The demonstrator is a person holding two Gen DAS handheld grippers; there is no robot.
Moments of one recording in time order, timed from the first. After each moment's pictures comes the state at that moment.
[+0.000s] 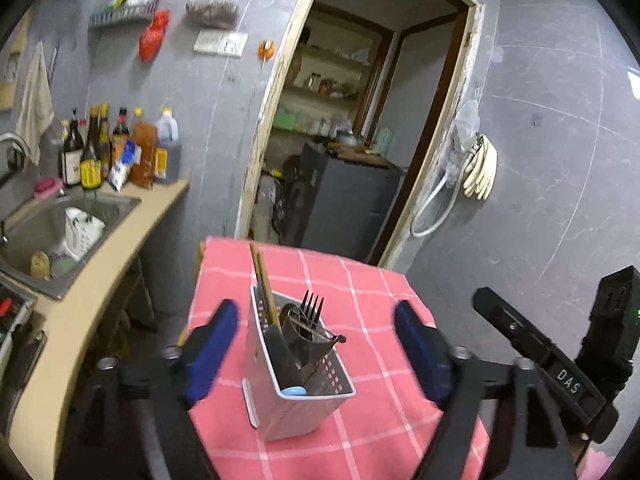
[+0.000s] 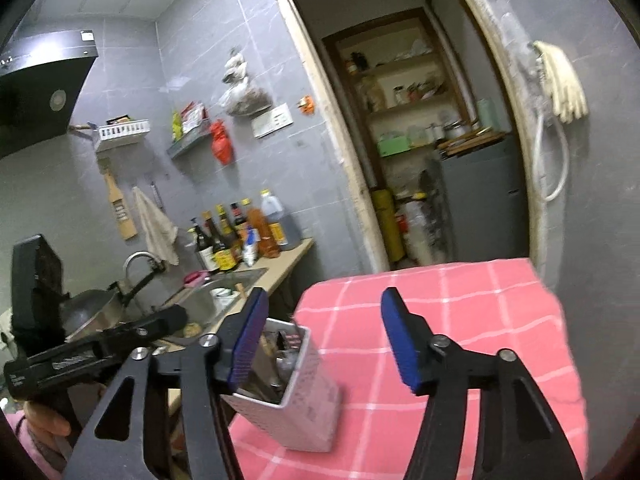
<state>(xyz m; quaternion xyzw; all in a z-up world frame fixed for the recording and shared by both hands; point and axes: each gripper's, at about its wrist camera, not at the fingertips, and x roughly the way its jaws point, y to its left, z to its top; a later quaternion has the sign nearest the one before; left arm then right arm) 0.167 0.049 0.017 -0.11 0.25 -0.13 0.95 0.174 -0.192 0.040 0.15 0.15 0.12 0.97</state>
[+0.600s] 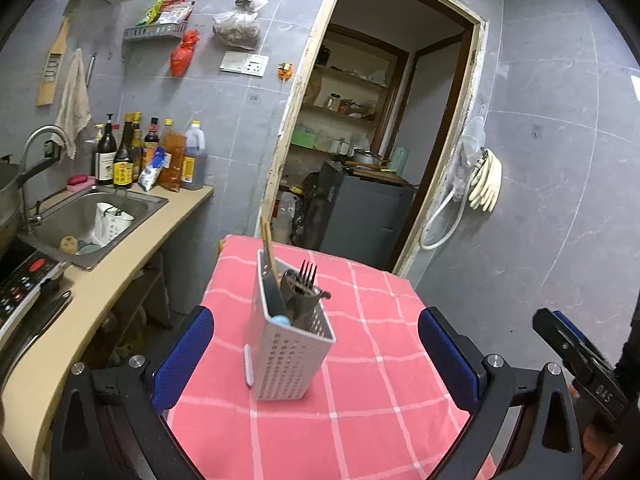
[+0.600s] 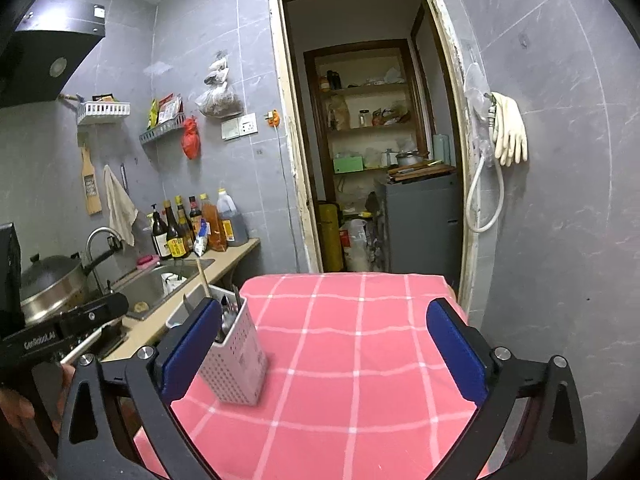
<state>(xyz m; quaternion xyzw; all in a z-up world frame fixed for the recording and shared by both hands) 0.090 0.037 0.007 -0.12 0.22 -0.08 0.96 0.076 -0.230 0.063 0.07 0.14 0.04 0.99</state>
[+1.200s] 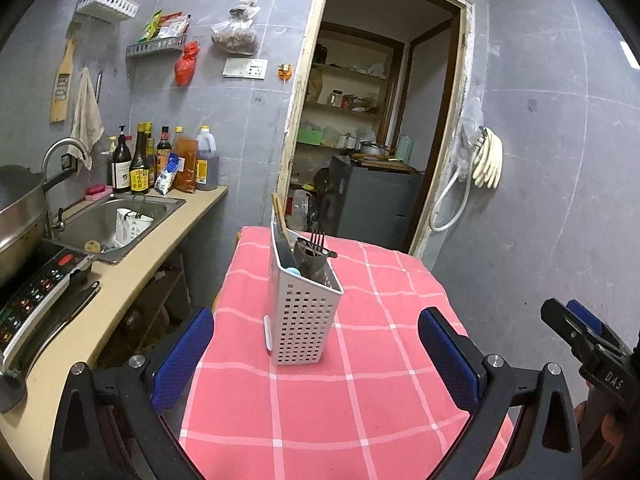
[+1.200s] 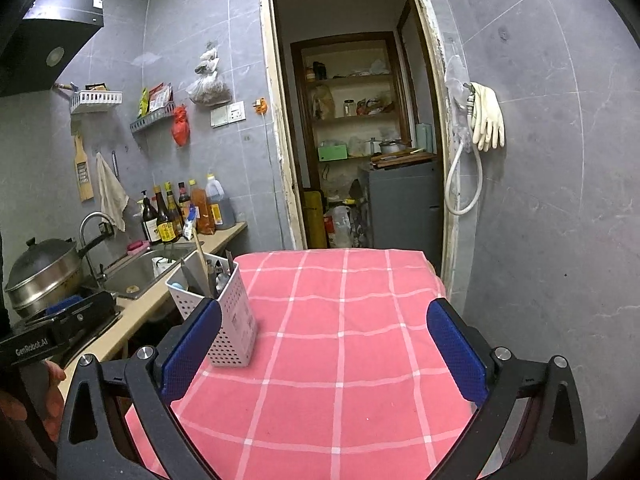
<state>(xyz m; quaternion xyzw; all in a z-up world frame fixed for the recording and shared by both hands) 0.040 0.024 -0.010 -0.07 0.22 -0.06 0.97 0.039 -0.235 0.038 0.07 0.17 0.01 0.98</state>
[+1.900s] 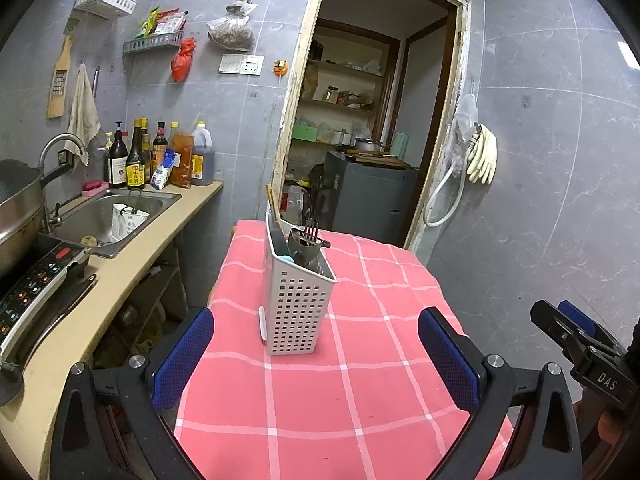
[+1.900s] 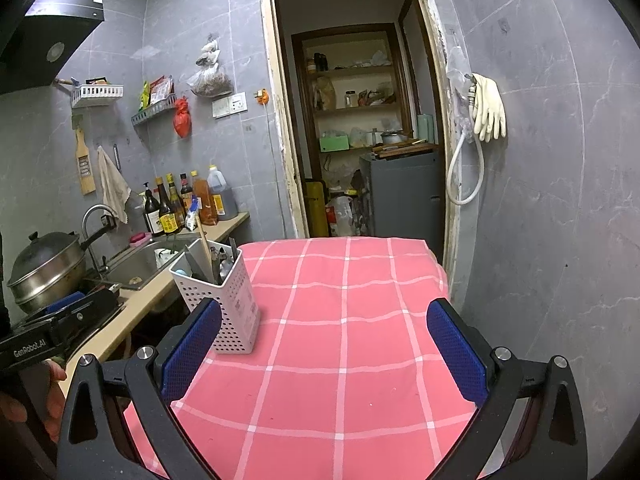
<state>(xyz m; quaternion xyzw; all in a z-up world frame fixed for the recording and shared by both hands) 0.032 0.021 -0.014 -0.08 0.23 -0.07 0.97 0.035 -0.236 0.032 0.08 0.18 0.02 0.98</state>
